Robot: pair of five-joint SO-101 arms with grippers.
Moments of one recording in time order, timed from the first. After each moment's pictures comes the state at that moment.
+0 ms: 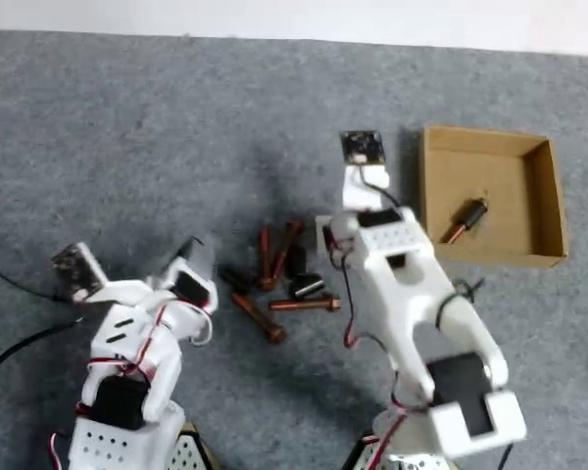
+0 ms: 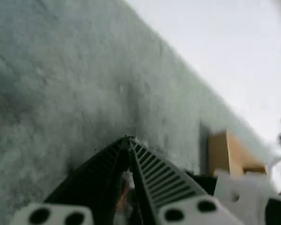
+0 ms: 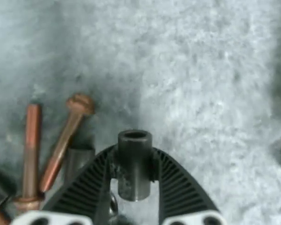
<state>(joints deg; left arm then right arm) 7.0 -103.6 90.6 42.5 52.9 -21.1 -4.6 34.2 40.3 -7.3</state>
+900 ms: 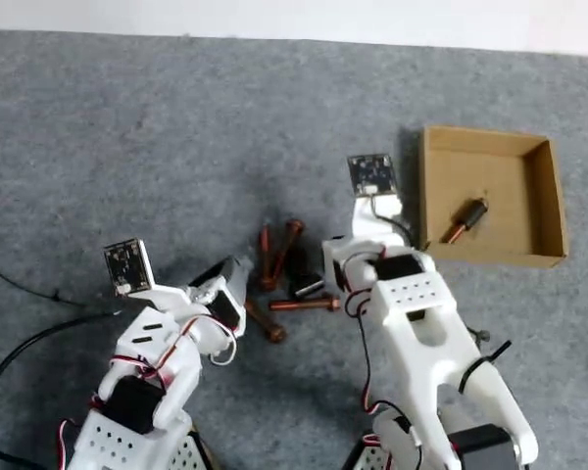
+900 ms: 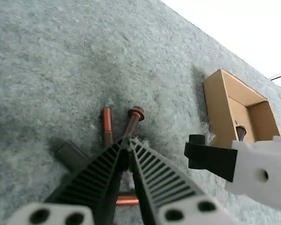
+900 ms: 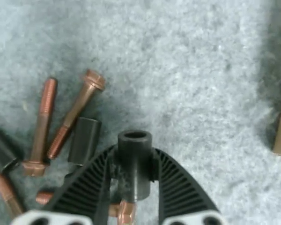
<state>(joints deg) 17.9 -103.6 93.3 43.1 45.3 -21.2 -25.4 52.6 35.5 -3.5</state>
